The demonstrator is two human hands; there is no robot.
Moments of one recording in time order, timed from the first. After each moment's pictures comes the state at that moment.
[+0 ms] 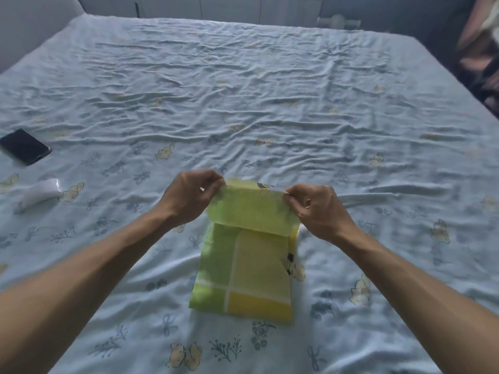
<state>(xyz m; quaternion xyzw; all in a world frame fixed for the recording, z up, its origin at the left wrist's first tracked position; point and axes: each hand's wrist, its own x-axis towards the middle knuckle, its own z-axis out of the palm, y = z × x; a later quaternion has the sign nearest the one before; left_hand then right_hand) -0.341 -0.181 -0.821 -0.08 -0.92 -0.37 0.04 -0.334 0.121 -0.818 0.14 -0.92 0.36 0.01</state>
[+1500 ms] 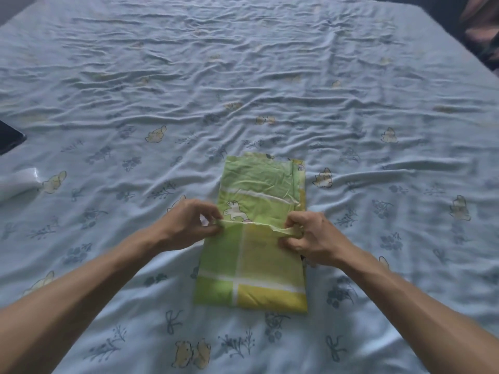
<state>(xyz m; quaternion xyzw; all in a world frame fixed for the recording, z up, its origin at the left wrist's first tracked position) -0.316 -0.211 -0.902 -0.17 -0.90 -0.37 -0.13 -0.295 0.115 -0.894 0.13 -0.93 0.31 -0.16</state>
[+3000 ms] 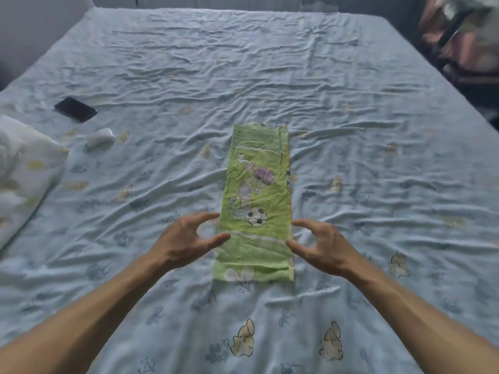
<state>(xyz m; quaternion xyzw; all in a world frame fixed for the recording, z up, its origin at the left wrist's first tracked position) -0.013 -0.222 -0.827 -0.09 -0.94 -0.31 -0.13 0.000 0.123 -0.815 0.09 -0.94 0.28 -0.15</state>
